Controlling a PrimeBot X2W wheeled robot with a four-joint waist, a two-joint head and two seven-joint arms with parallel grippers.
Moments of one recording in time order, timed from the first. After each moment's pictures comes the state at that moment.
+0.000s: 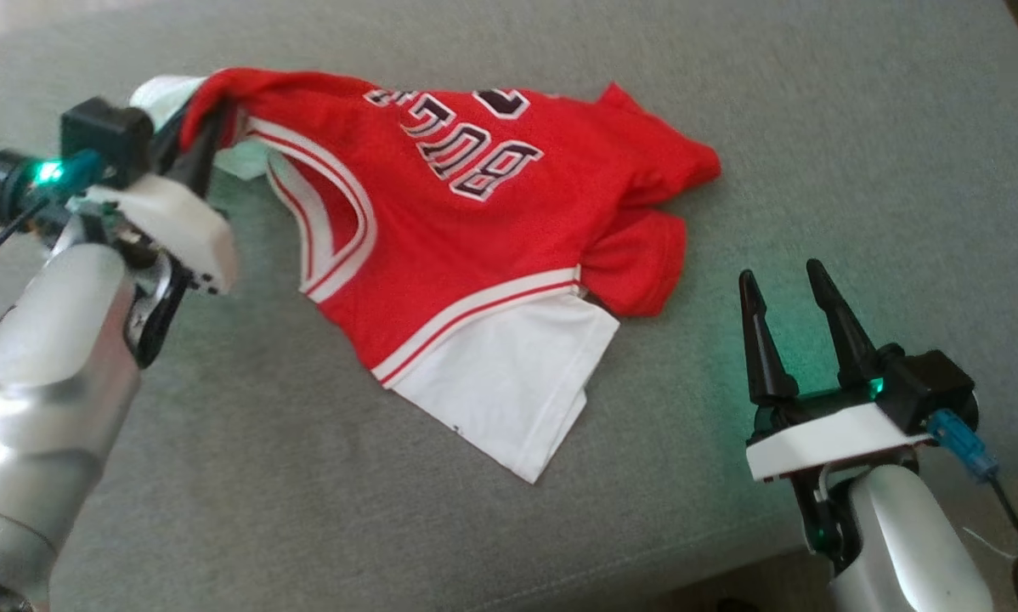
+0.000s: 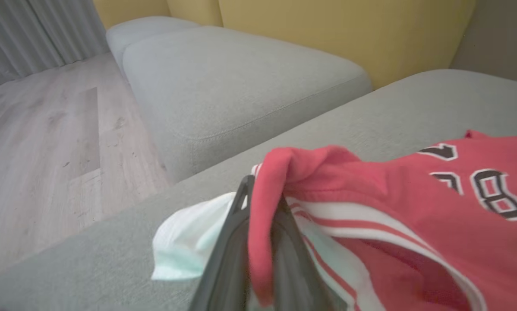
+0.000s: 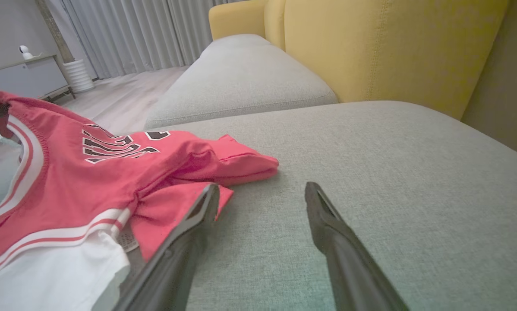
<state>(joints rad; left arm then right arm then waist) -0.90 0.43 -0.75 0.74 -0.60 -0.09 -0.08 -0.18 -0.04 0.12 0.28 0.16 0.13 -0.25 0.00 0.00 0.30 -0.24</state>
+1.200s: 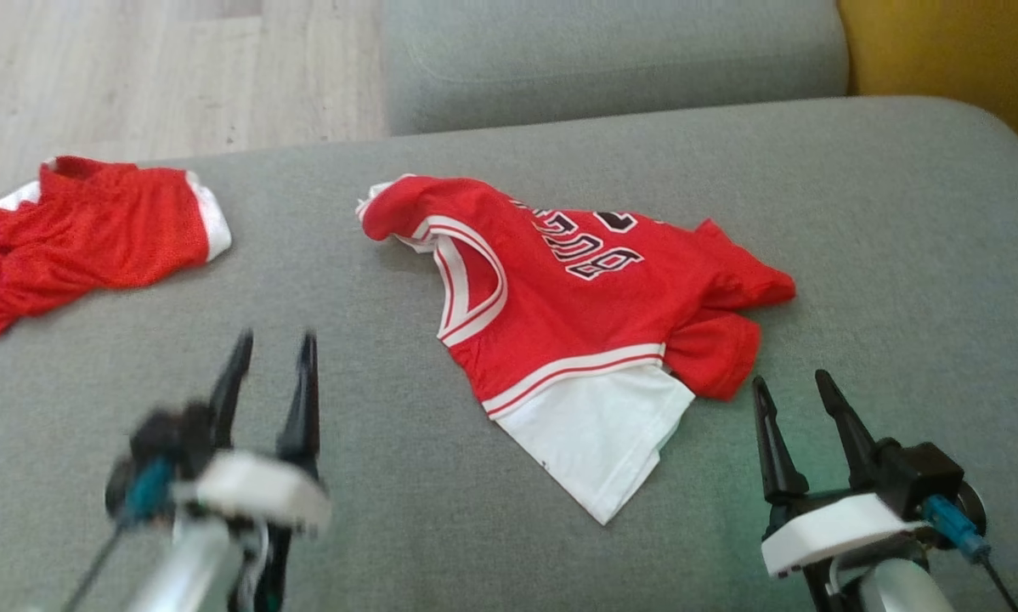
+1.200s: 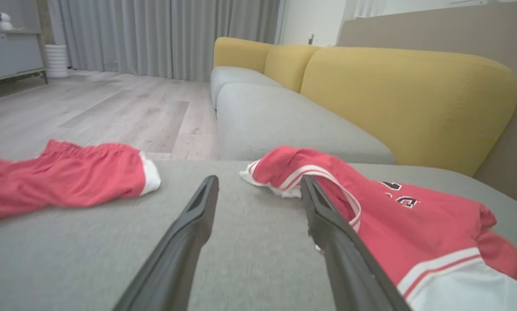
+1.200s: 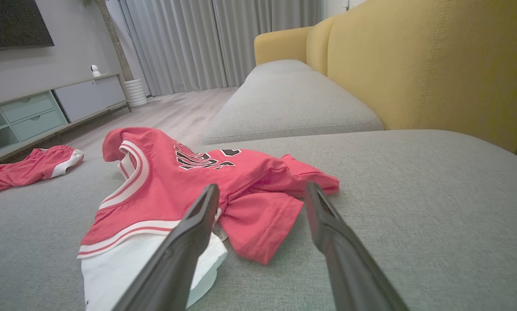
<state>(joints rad) -0.30 0.32 -0.54 0.41 -0.66 0.08 -0.25 -0.02 -0.04 0.08 0.34 0.13 0.13 -0.25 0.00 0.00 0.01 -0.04</state>
